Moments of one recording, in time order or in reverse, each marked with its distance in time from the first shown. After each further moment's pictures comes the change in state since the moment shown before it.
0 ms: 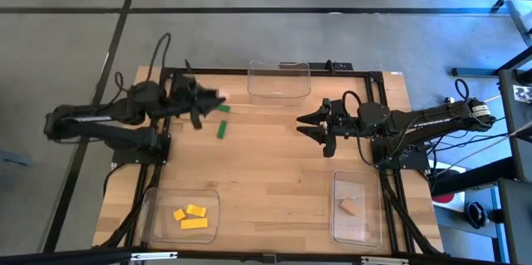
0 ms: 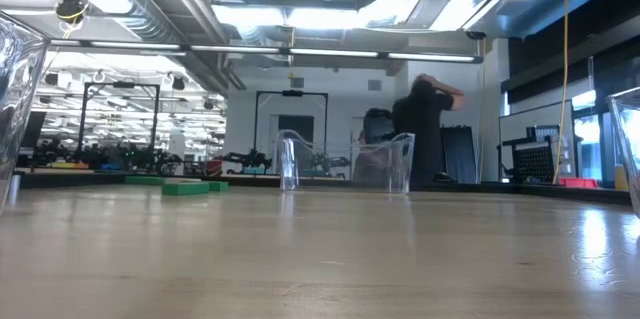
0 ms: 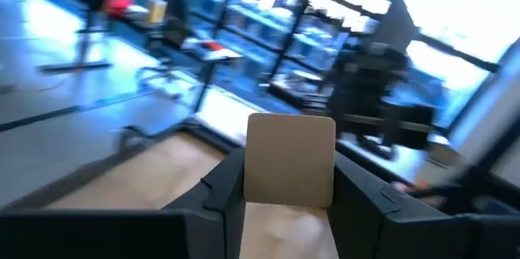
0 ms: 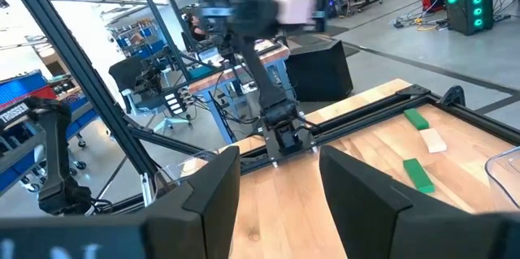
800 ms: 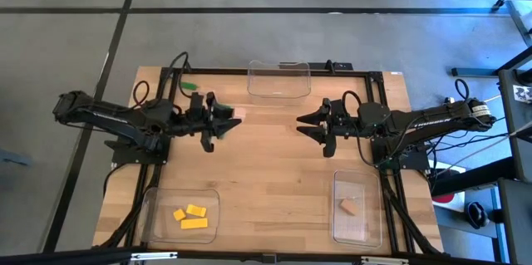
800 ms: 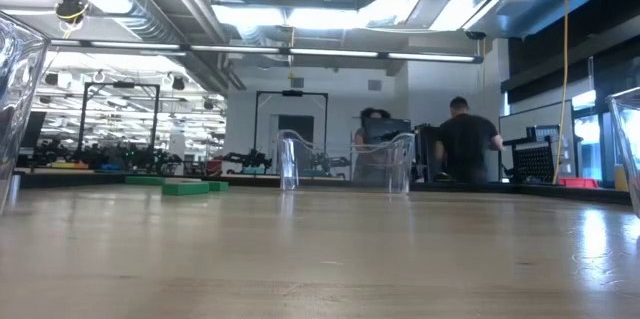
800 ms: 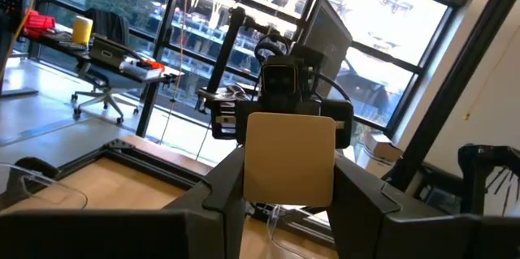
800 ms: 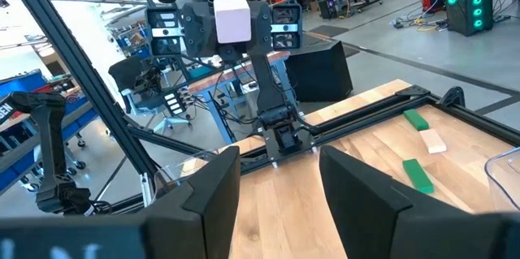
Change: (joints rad) left arm -0.259 0.216 0.000 0.348 -0.121 0.082; right arm 0.000 0.000 0.000 0.000 0.000 -0.003
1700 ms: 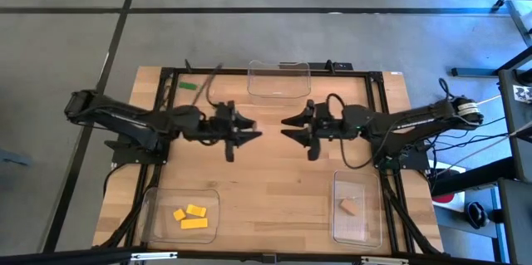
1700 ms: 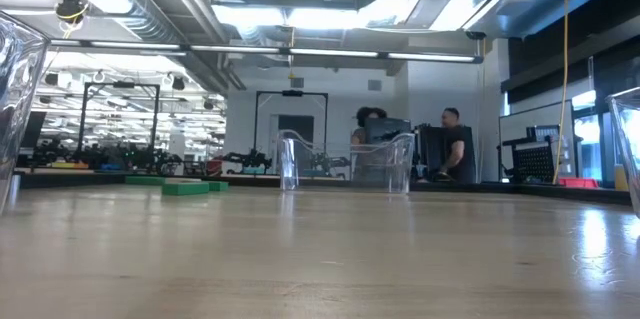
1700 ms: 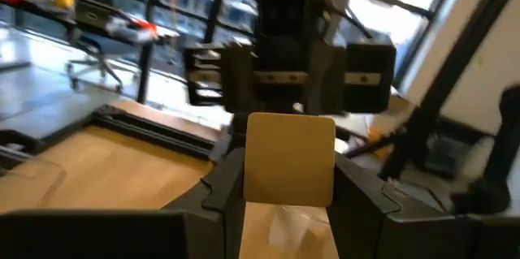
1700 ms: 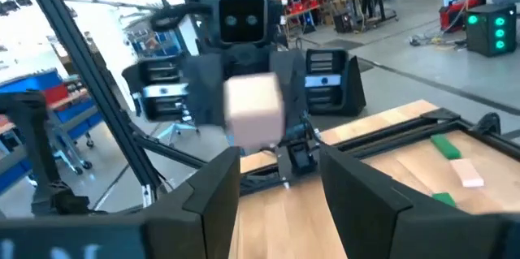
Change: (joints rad) left arm 0.000 0.241 0.103 -0.015 0.064 0.020; right arm 0.000 0.202 0.083 0.173 -0.035 -0.052
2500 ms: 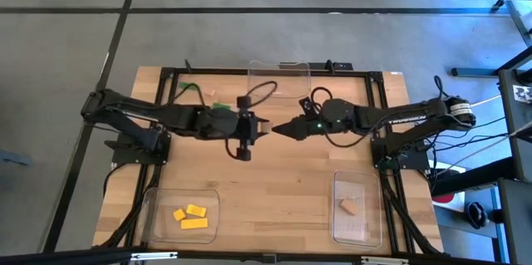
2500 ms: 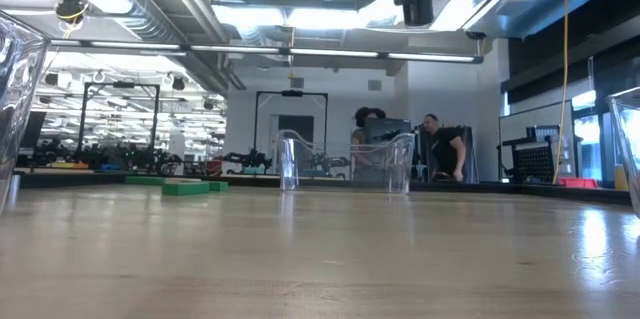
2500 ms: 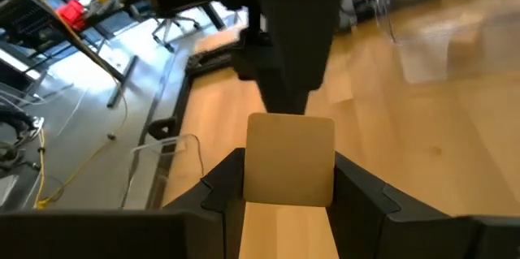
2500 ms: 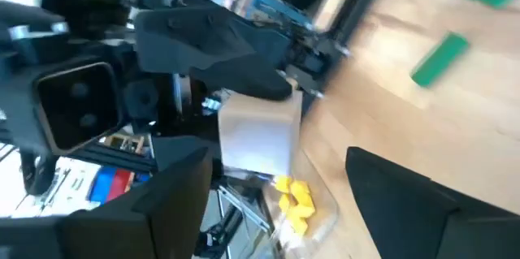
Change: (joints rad) left arm -0.002 0.219 0.429 -0.725 -0.180 0.599; right arm -0.072 0.093 0.115 -0.267 -0.122 0.802
